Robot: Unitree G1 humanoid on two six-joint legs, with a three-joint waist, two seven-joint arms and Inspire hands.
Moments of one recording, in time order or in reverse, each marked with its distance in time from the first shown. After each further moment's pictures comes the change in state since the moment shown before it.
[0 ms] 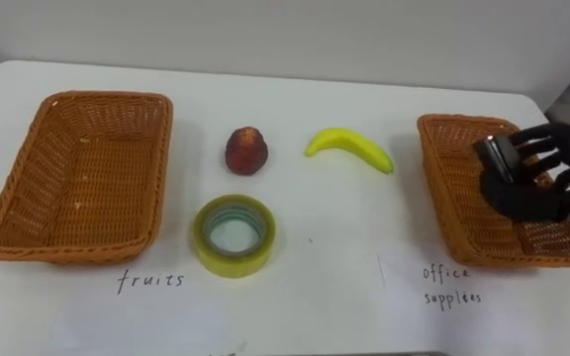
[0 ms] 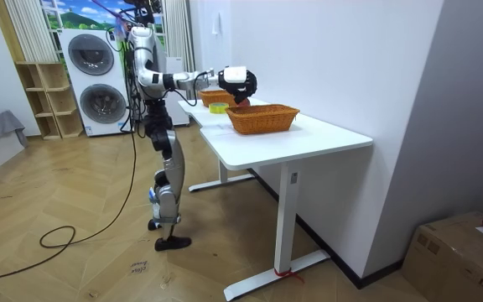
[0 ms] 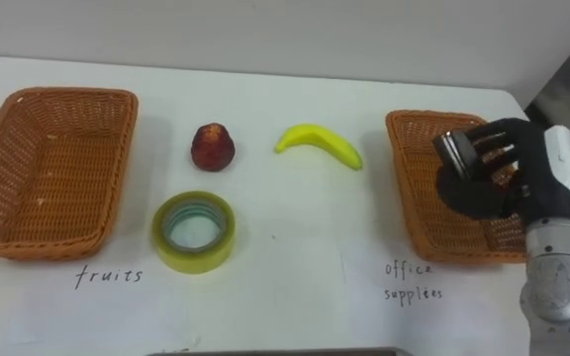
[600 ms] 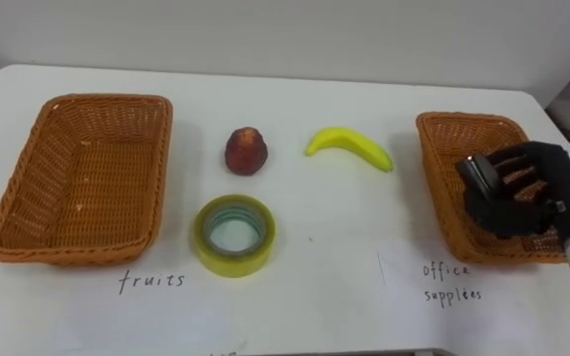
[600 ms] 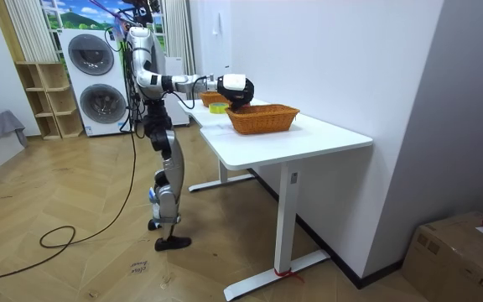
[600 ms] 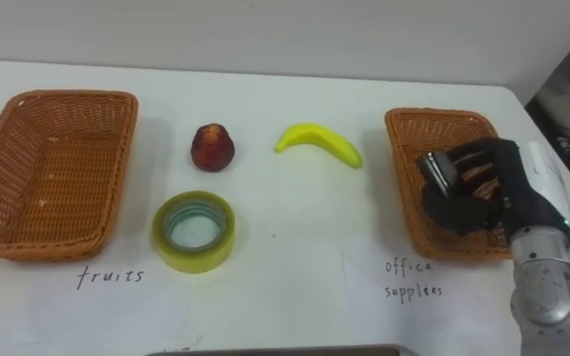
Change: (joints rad) left arm -0.009 0.000 0.000 0.000 -0.001 0.003 0.004; right arm 0.000 0.000 0.031 0.039 -0.005 0.003 0.055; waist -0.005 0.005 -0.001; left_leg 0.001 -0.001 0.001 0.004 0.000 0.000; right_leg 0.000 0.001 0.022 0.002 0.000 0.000
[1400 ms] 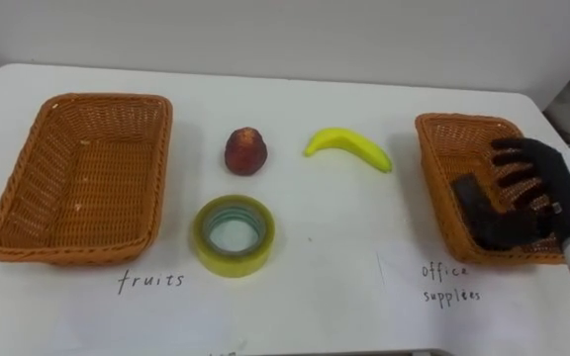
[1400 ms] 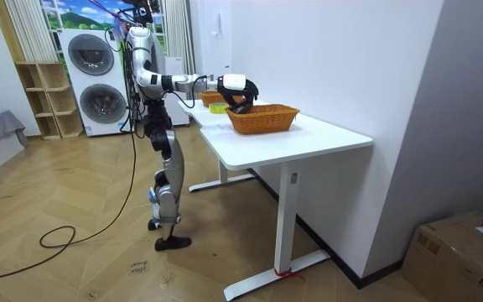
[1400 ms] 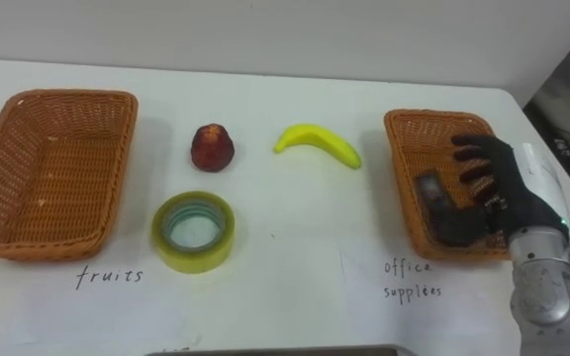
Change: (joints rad) left arm 0.000 0.000 -0.003 0.000 0.000 0.007 0.000; right arm 0.000 0.000 -0.001 0.000 -0.032 0.001 0.021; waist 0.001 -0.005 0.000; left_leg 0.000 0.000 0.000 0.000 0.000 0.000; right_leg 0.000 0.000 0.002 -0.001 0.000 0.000
